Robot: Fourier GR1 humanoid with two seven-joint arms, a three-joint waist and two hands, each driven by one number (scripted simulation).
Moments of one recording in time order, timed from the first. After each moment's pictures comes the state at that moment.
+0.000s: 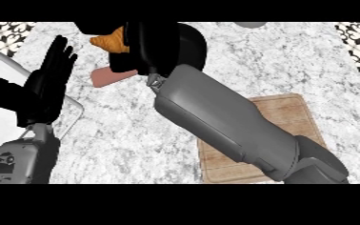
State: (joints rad) left arm -0.27 0.21 0.08 -1.63 0.08 0.14 0.26; right arm -1.25 0.00 0.67 -0.97 0.65 -0.59 0.90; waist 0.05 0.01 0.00
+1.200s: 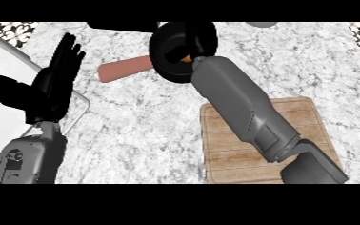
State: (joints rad) left arm -0.29 0.19 0.06 -1.61 0.08 0.12 0.24; right arm -1.21 0.00 0.43 -0.47 0.35 -0.62 0.38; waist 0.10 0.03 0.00
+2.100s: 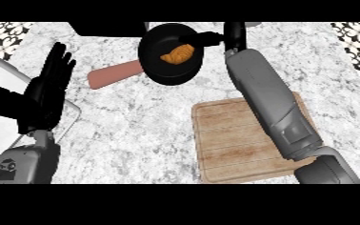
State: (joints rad) left arm -0.22 0.19 0.09 -1.64 0.07 0.13 0.23; right arm -1.11 -0.07 0.06 -0.50 -0.04 -0.50 -0.19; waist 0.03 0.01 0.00
